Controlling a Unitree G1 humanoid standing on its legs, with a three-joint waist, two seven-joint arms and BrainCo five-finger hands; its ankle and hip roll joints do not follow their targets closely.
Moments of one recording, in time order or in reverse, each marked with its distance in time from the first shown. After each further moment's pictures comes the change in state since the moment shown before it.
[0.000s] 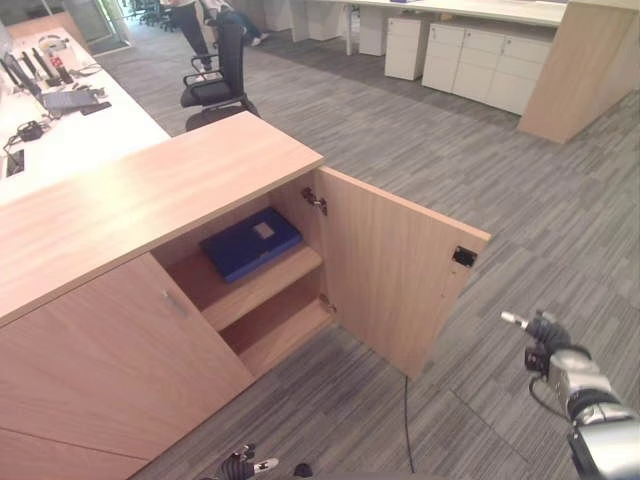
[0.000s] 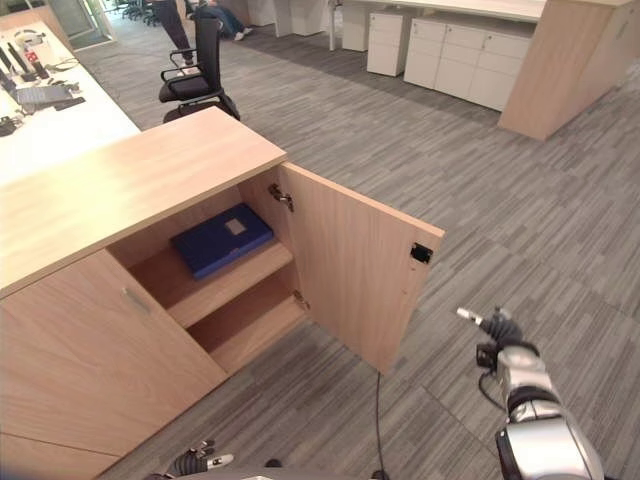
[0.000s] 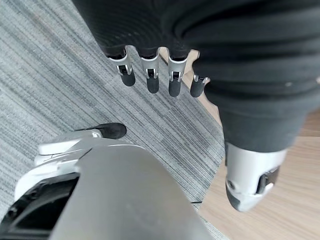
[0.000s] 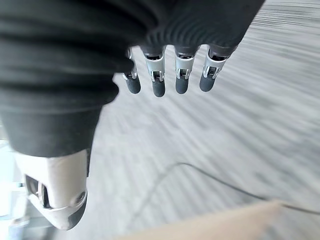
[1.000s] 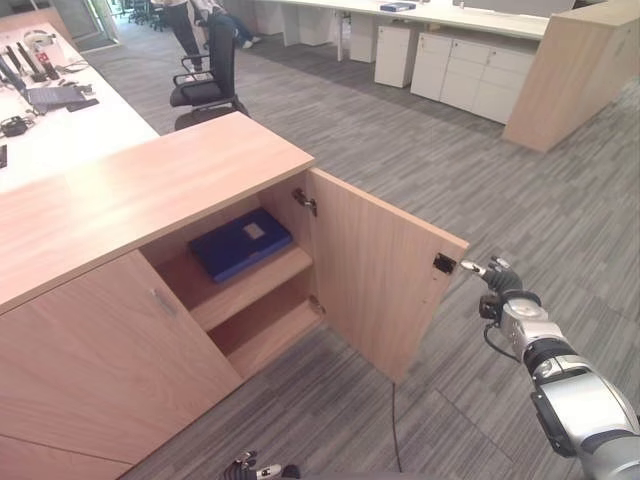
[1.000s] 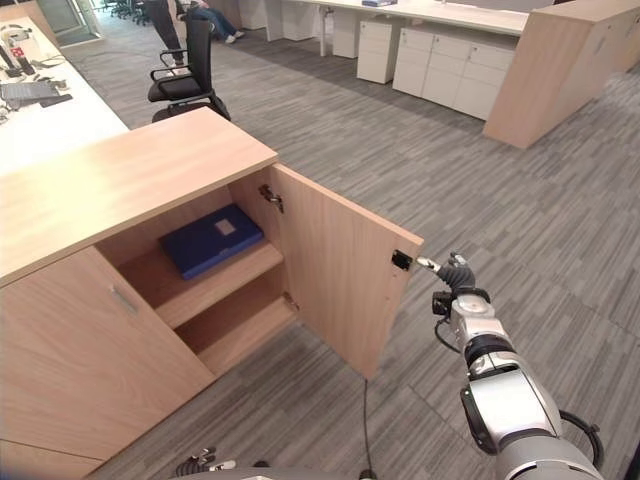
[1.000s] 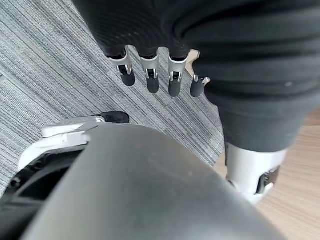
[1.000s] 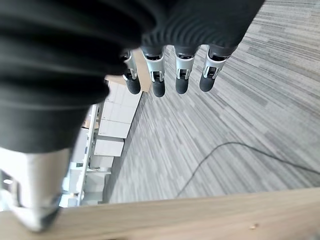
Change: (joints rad) left arm 0.020 -0.021 -0.011 0.001 -0.012 0.002 0.028; right arm -0.158 0.146 0.171 -0.014 0.039 -0.018 -0.059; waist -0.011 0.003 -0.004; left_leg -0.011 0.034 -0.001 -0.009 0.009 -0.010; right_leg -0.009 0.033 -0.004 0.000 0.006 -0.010
